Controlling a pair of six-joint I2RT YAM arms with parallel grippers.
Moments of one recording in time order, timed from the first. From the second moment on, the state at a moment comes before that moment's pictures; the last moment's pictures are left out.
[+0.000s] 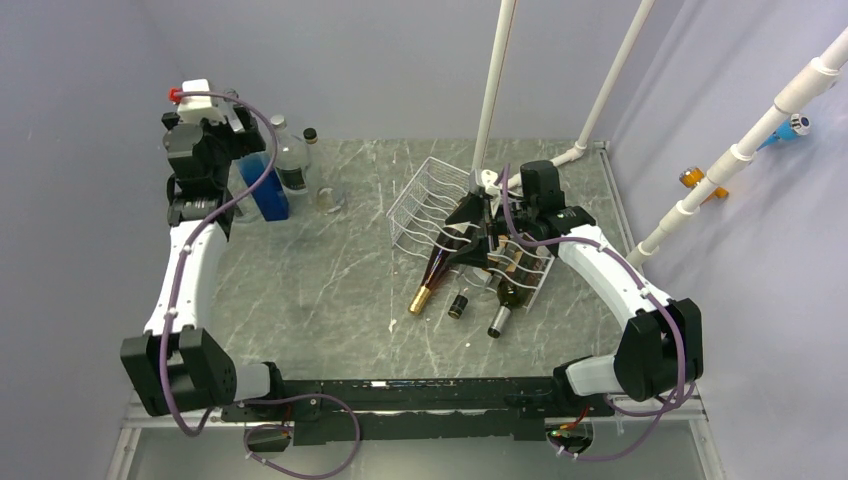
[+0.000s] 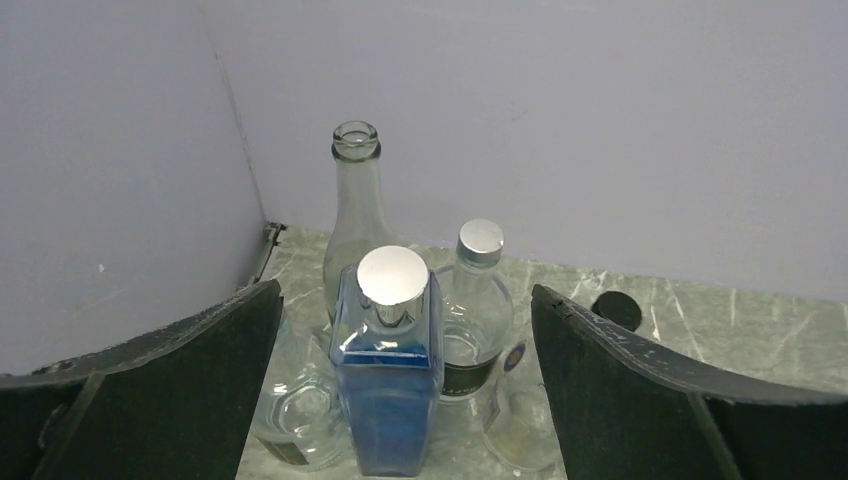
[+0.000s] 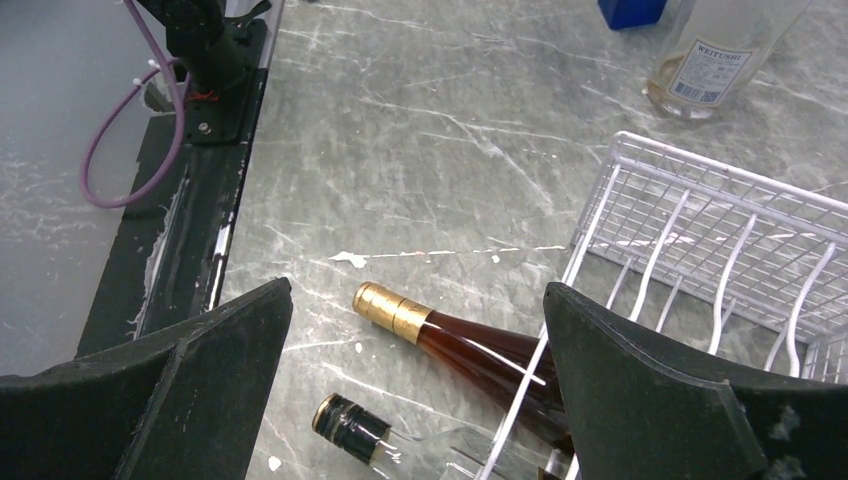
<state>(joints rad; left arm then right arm) 0.14 1.32 1.20 0.13 0.01 -0.06 0.32 1.36 1.06 -0.32 -1.19 -0.51</state>
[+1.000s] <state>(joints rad) 0.14 0.73 0.91 -0.27 0.46 -0.38 0.08 1.19 1.06 -0.68 -1.19 -0.88</state>
